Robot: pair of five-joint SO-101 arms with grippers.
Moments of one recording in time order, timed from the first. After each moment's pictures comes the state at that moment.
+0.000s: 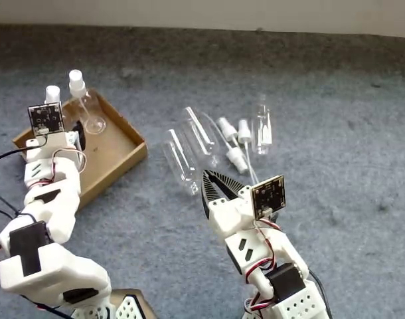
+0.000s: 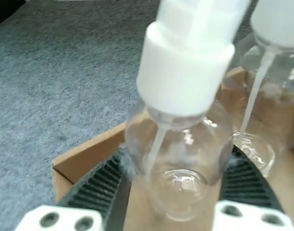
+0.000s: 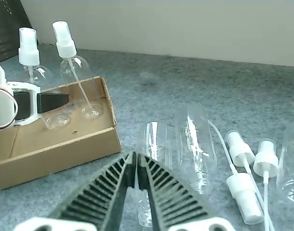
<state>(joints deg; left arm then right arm) -29.3 3.1 56.9 -24.5 -5.1 -30.9 -104.9 95.5 29.2 -6.2</state>
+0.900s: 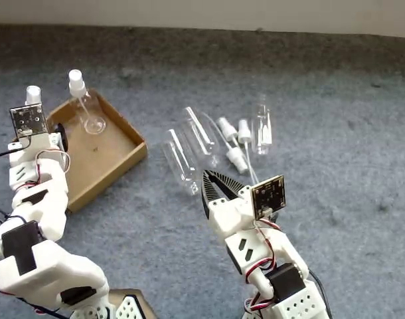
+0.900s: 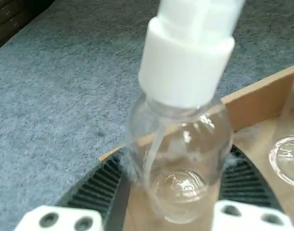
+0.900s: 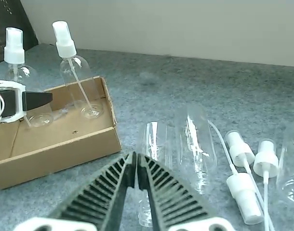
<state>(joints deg) -33.3 3.6 54.6 -24.1 -7.7 -30.9 -104.9 95.5 29.2 -6.2</state>
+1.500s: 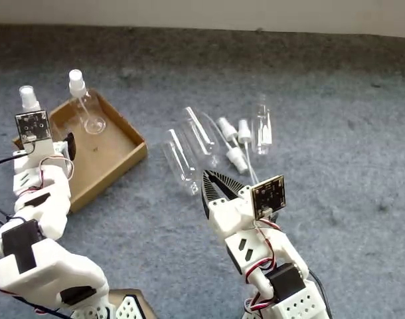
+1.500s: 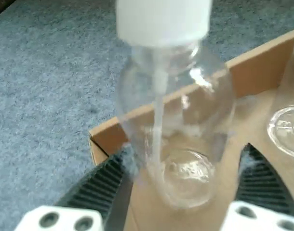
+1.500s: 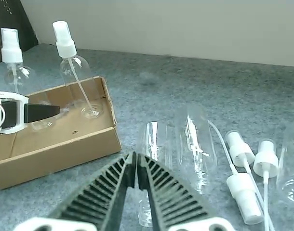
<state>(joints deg) -33.4 4.0 57.3 -24.0 -8.1 -30.9 -104.9 95.5 29.2 -6.2</state>
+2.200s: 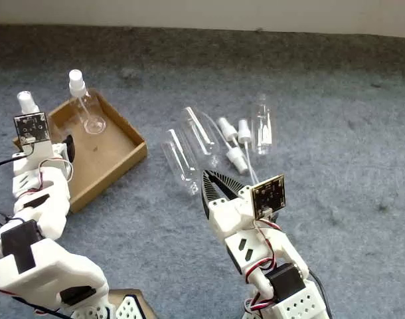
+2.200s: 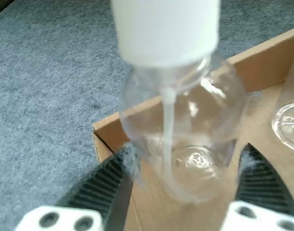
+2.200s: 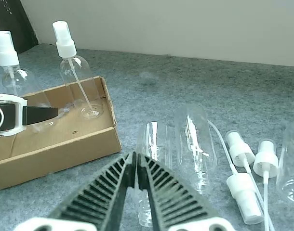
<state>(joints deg) -33.9 4.0 57.9 -24.0 -8.1 -30.9 -104.9 95.5 29.2 -6.2</state>
